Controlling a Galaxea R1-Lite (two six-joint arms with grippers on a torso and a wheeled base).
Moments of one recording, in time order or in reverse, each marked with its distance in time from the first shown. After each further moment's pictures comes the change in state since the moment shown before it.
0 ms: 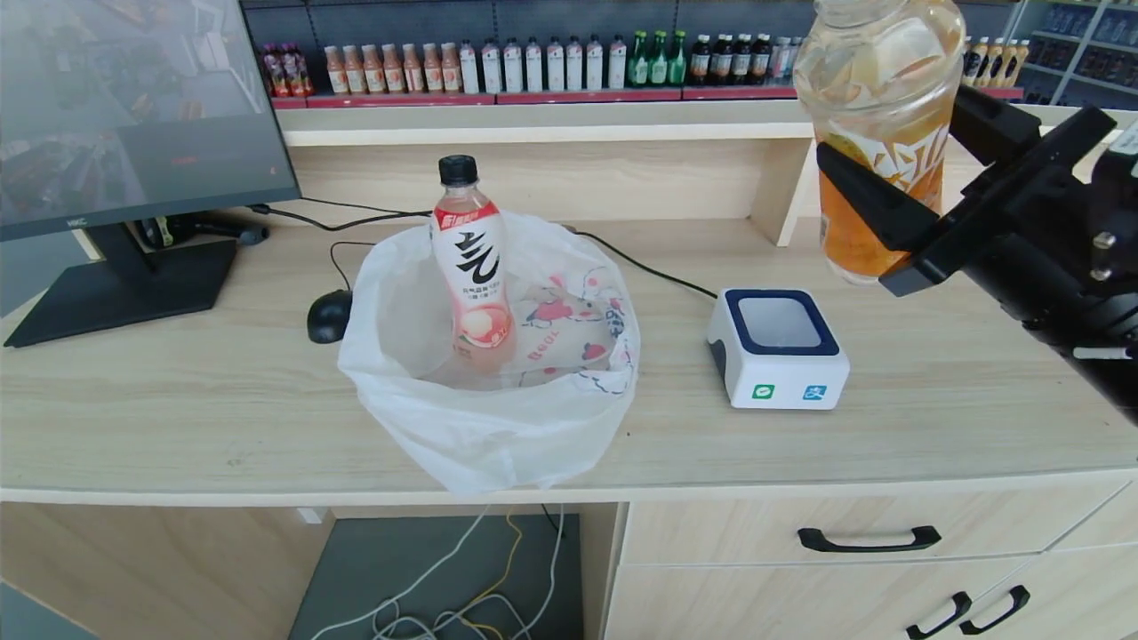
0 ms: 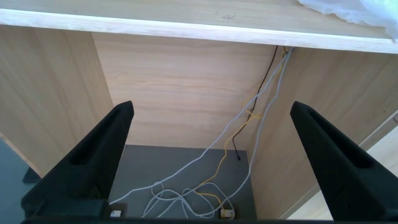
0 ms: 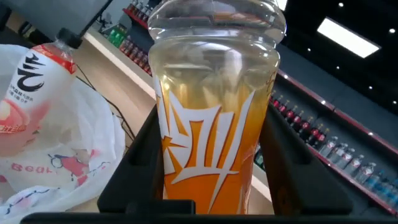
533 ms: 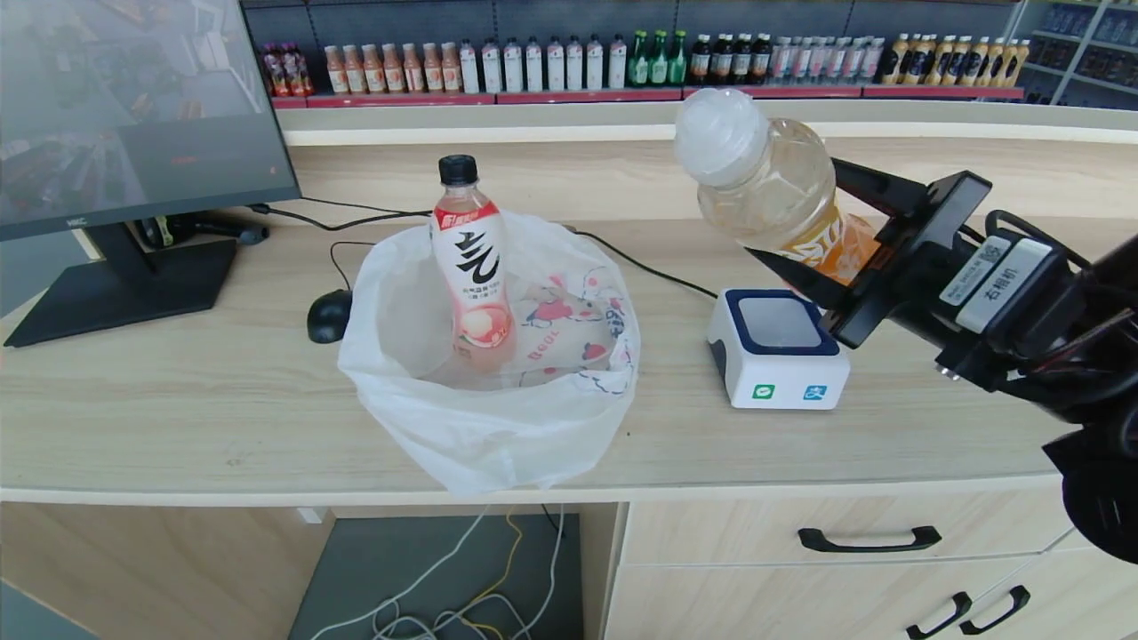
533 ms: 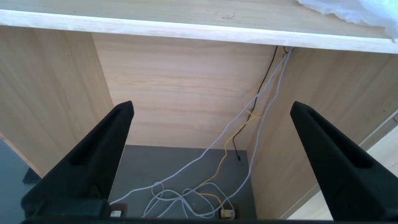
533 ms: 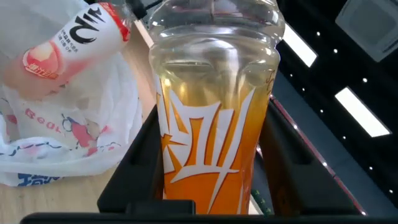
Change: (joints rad) left arm 0.000 0.000 0.000 0.000 0.000 0.002; right arm -0.047 0.125 -0.018 -0.018 0.252 -0.235
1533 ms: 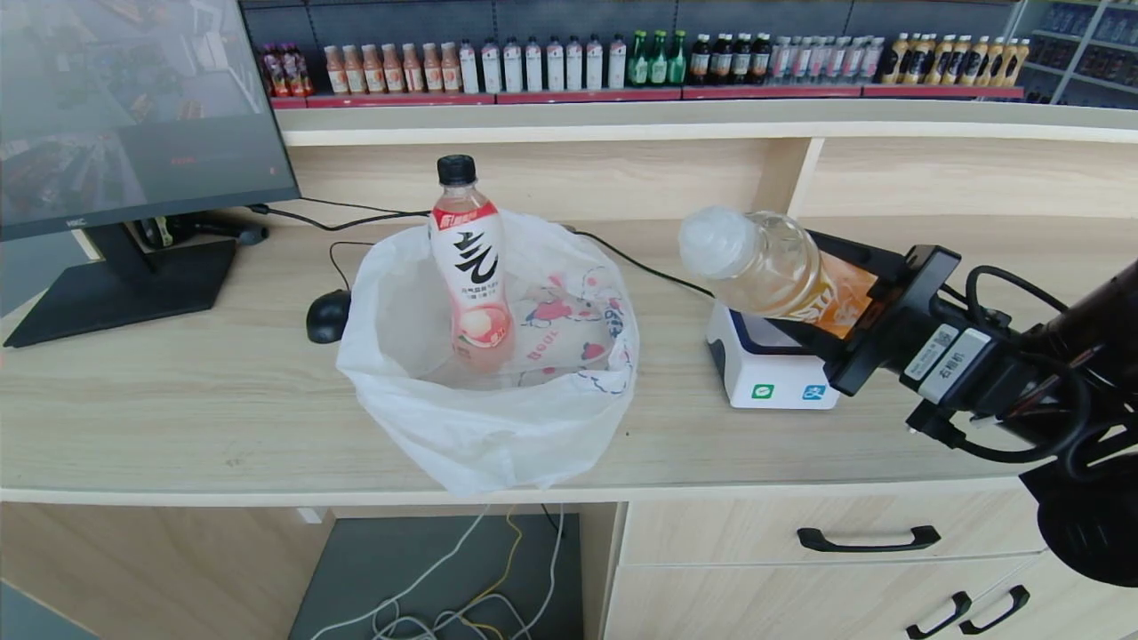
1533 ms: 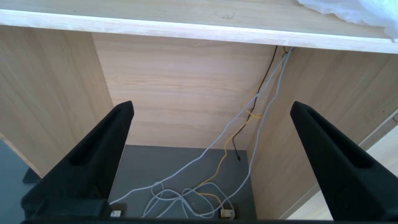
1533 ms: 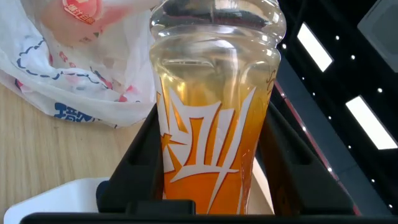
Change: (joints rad) left arm 0.000 0.000 0.000 0.000 0.000 -0.001; right arm -0.078 0.083 0.111 -0.114 0.091 -0.072
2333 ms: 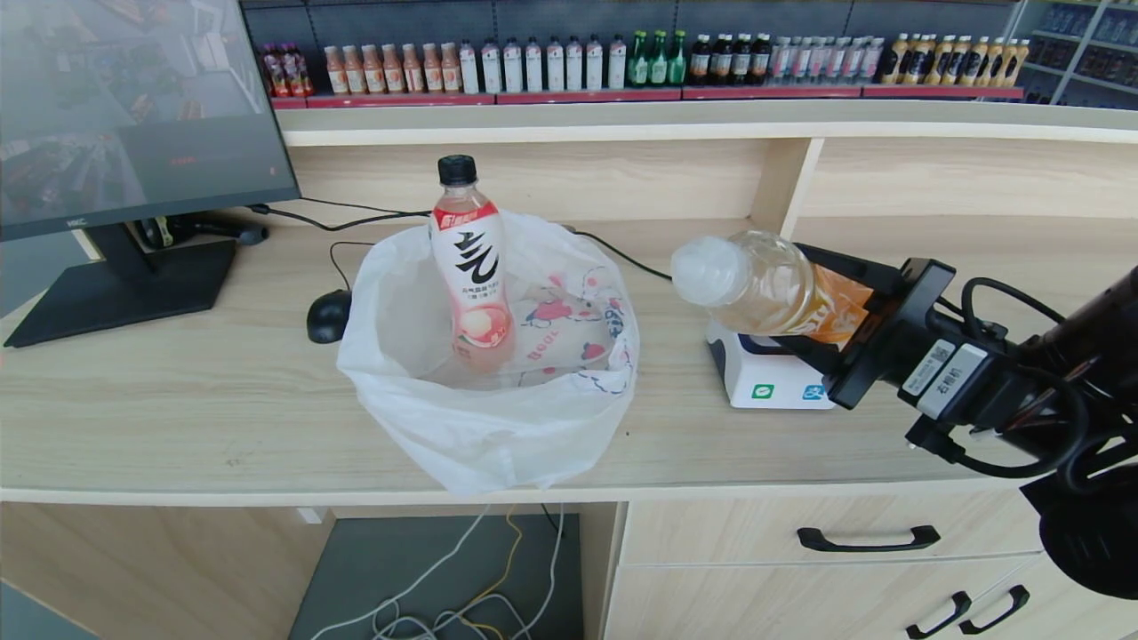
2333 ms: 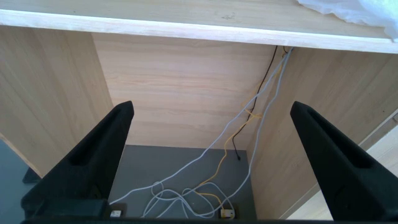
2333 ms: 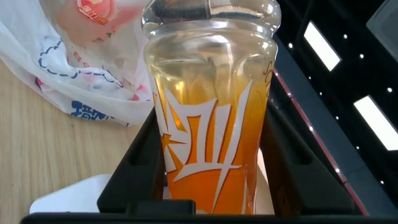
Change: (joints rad) left arm 0.000 0.000 0.000 0.000 0.000 0.000; right arm 0.003 0.004 0.030 -0.001 0.005 -0.002
